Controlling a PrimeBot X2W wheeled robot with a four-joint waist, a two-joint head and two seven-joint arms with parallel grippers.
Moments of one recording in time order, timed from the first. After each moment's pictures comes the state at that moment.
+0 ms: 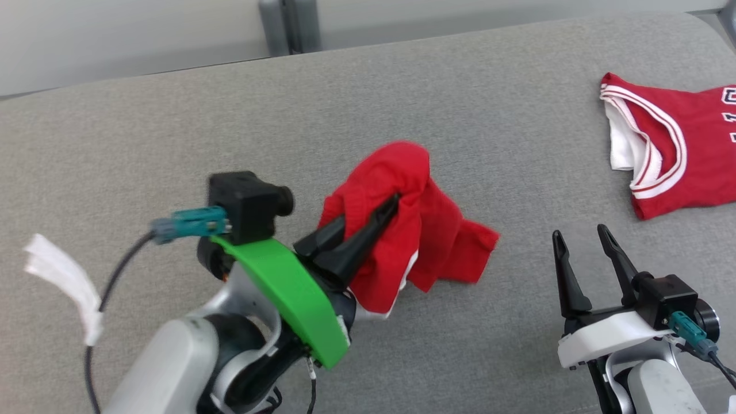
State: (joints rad) left arm -0.38 0.26 -0.53 -0.40 -0.86 0.00 0.49; right arm -0.08 -0.10 0.02 0.17 0.14 0.13 -0.26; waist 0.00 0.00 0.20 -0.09
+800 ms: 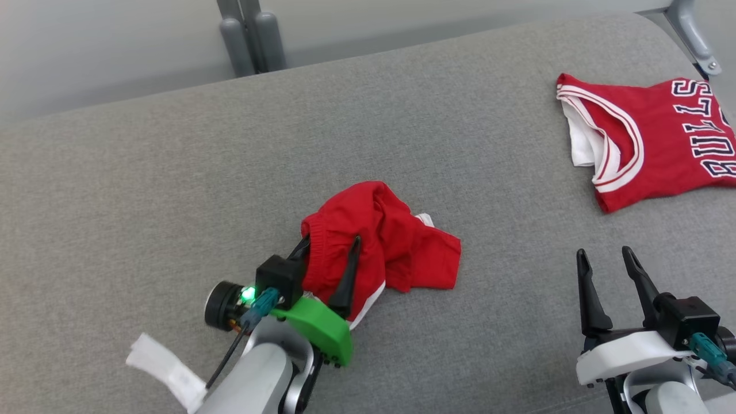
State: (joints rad) left arm -0.40 0.10 -0.66 0.46 -0.47 0.09 -0.21; right arm -0.02 -0.07 -0.05 0.16 0.13 0.13 -0.26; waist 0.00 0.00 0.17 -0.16
